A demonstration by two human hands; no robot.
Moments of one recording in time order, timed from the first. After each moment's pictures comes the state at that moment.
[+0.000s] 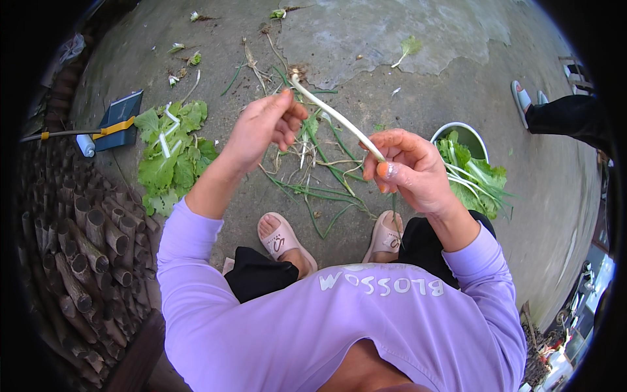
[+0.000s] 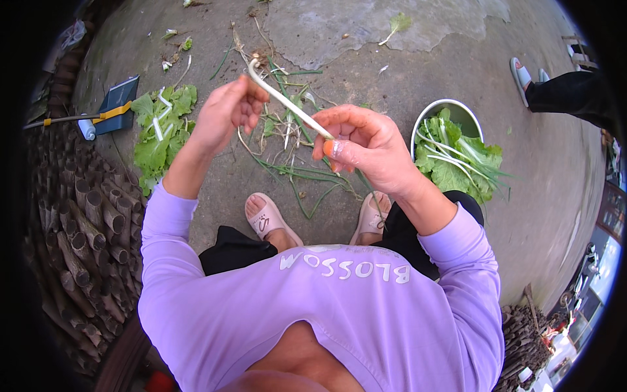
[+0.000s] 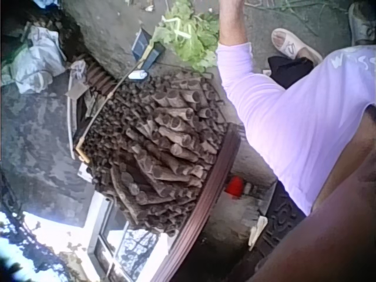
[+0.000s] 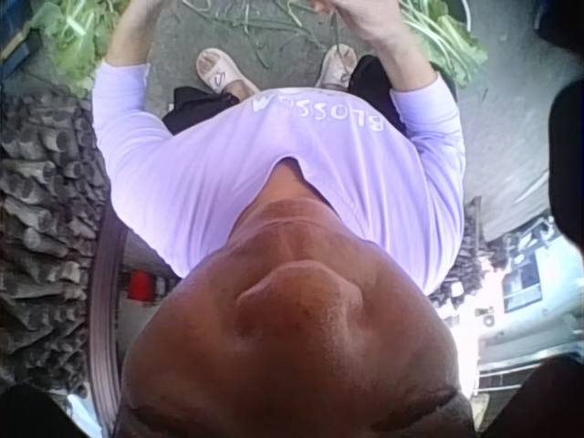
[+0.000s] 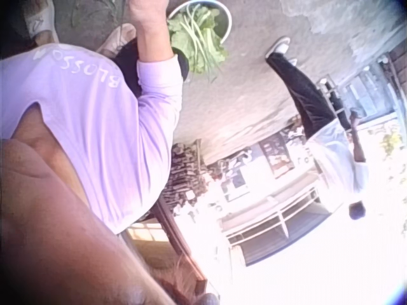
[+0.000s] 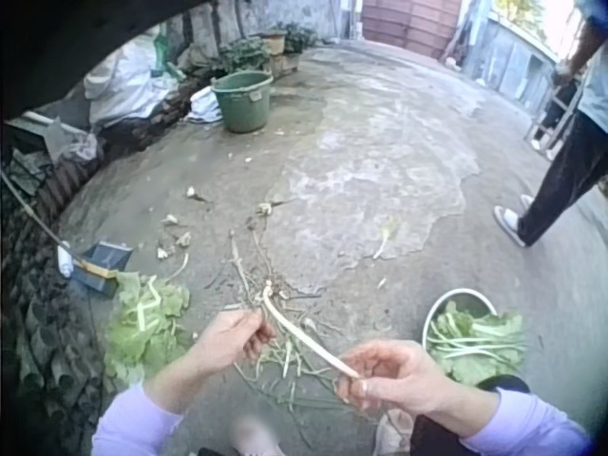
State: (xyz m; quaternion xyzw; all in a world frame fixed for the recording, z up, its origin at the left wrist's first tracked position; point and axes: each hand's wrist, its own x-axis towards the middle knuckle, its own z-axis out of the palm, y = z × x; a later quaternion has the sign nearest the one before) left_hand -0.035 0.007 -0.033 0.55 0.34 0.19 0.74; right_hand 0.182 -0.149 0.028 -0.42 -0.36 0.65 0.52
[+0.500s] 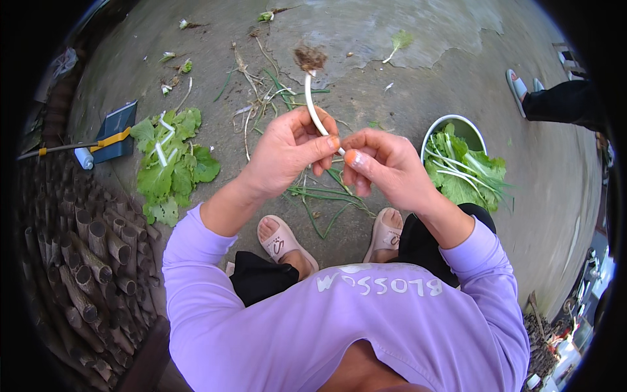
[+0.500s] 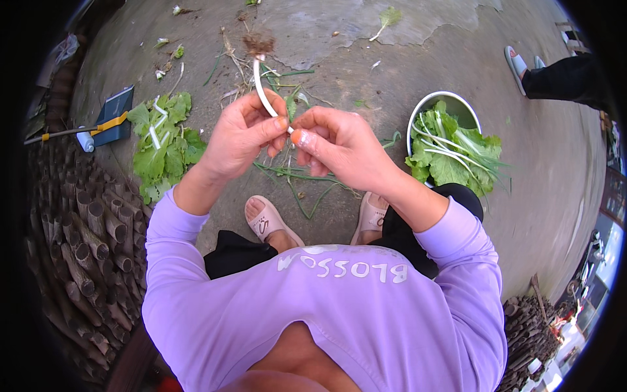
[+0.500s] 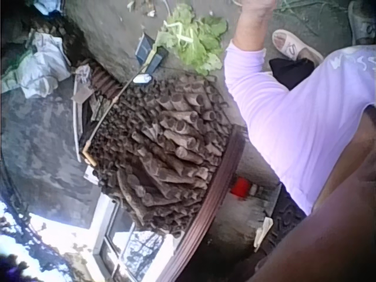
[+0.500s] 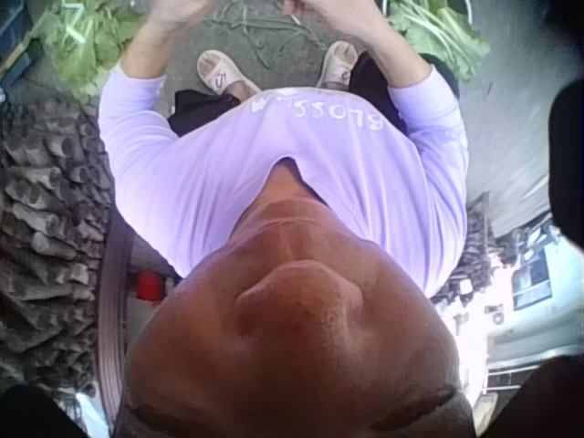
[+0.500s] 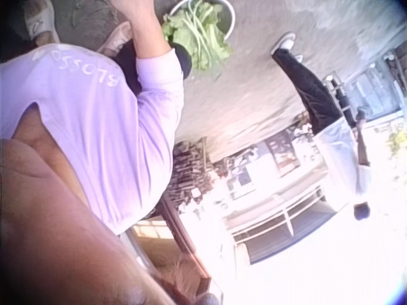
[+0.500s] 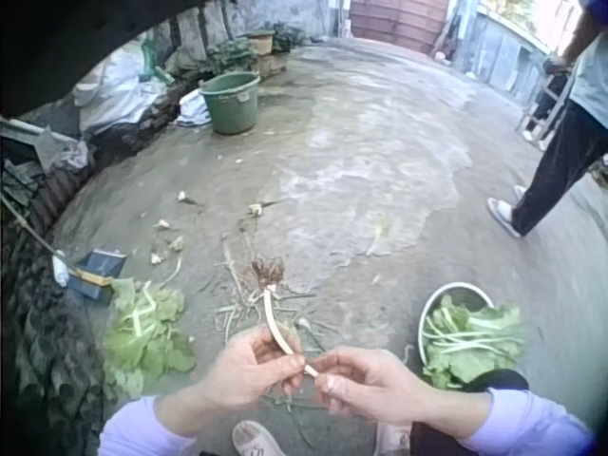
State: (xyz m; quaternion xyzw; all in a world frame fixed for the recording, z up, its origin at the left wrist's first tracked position) left_hand -0.004 -0.034 0.003 0.45 0.22 0.19 0.84; right_hand 0.166 -0.140 0.040 -0.55 -0.38 0.62 0.41
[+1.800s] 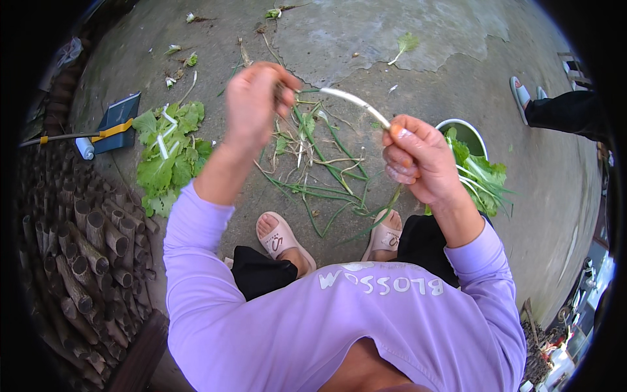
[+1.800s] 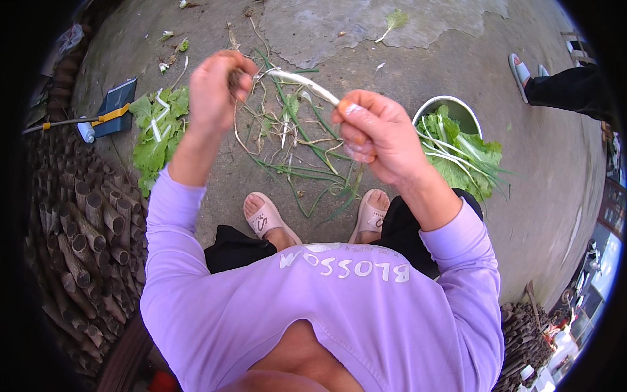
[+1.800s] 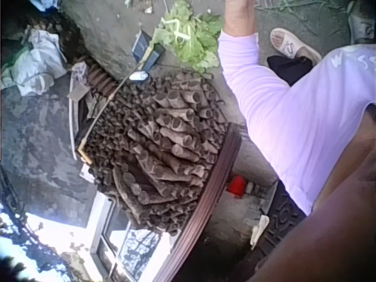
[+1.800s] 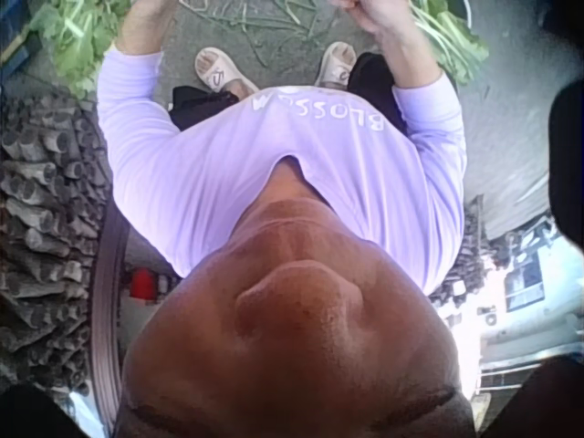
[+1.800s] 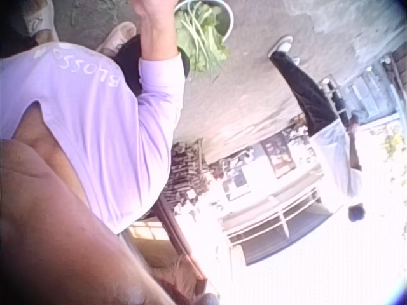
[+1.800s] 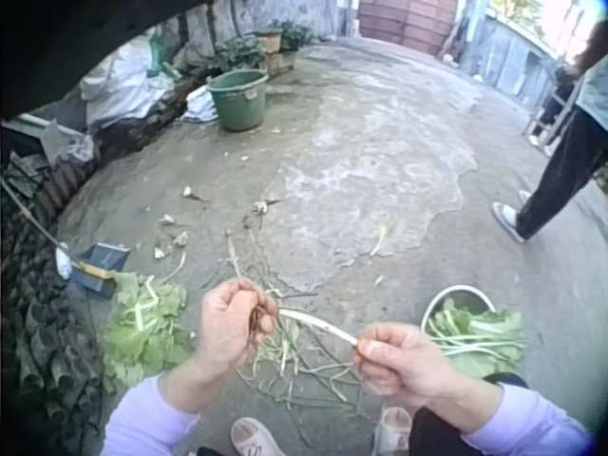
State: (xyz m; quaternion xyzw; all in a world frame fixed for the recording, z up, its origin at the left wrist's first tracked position) left_hand -0.003 0.018 -0.015 0.49 0.36 0.37 0.70; right_hand 0.197 -0.146 0.034 -0.41 -0.18 0.71 0.54
